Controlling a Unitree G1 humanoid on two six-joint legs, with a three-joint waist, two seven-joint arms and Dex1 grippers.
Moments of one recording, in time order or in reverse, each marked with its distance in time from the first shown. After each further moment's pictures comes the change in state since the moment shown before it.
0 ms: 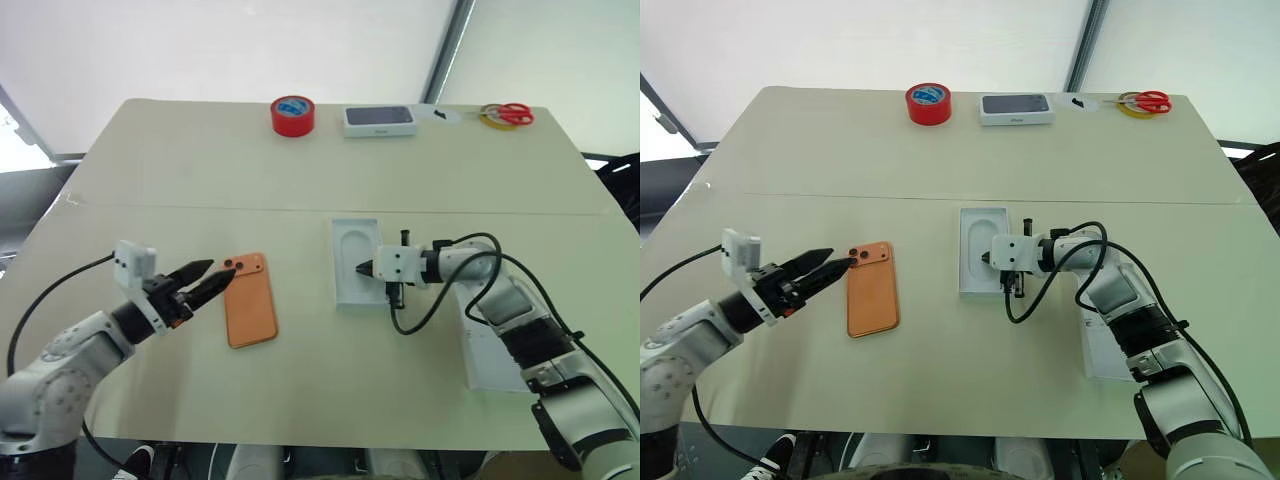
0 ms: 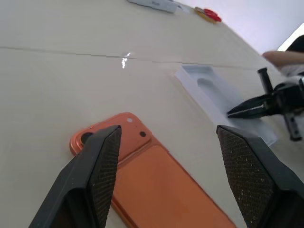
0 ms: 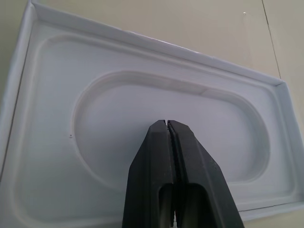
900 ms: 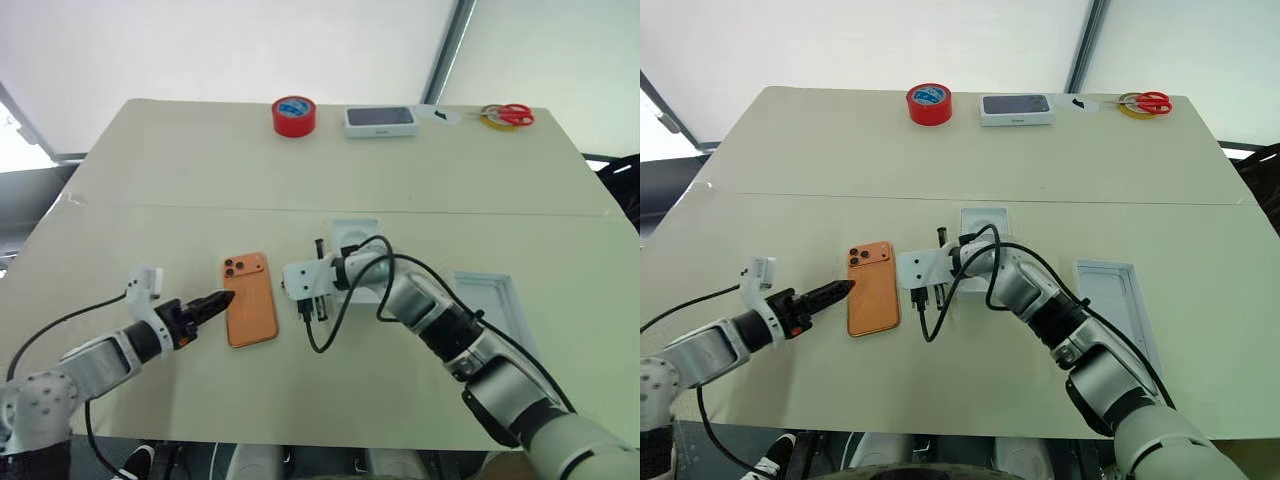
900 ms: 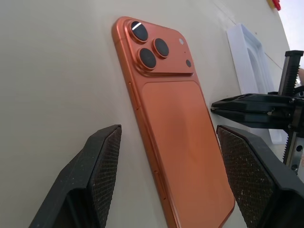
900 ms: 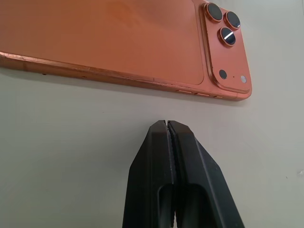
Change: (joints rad) left arm -0.005 -0.044 -0.027 0.058 -0.272 0.256 0.422; right arm -0.168 0.294 0.280 -0.021 -0.182 0.217 -0.033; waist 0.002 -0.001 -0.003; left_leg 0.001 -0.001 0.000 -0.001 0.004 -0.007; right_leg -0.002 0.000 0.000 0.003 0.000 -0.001
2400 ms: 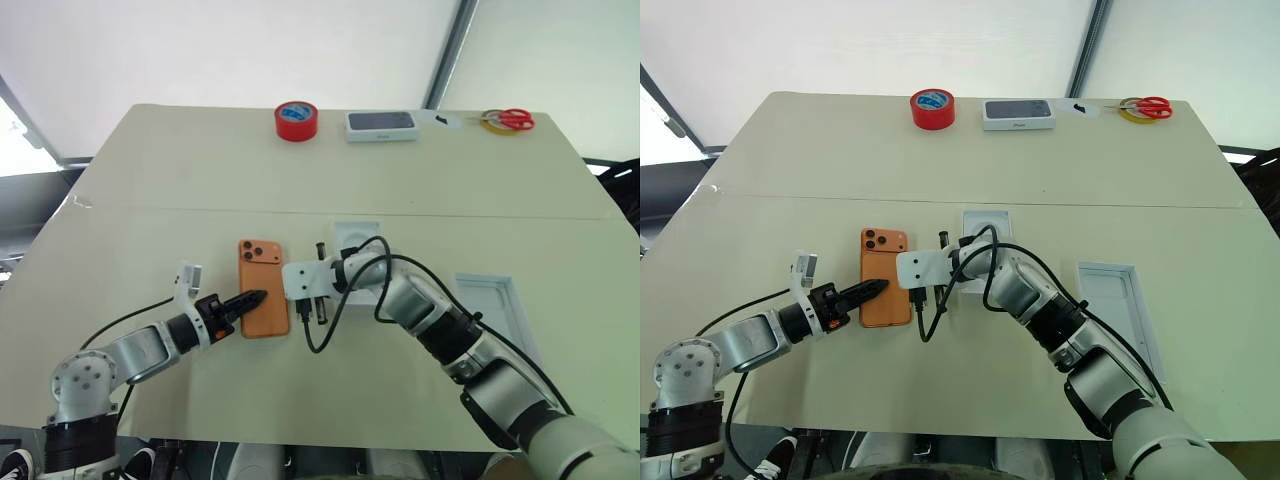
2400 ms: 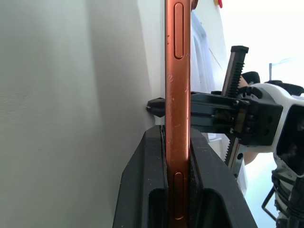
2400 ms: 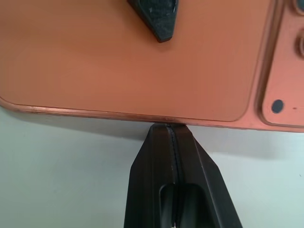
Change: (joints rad) left arm -0.128 -0.121 -0.059 0.192 -0.141 0.102 -0.010; right arm 0.019 0.010 -0.006 -0.037 0.003 0.087 0.021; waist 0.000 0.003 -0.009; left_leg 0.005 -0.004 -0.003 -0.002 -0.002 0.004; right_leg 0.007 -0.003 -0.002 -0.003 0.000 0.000
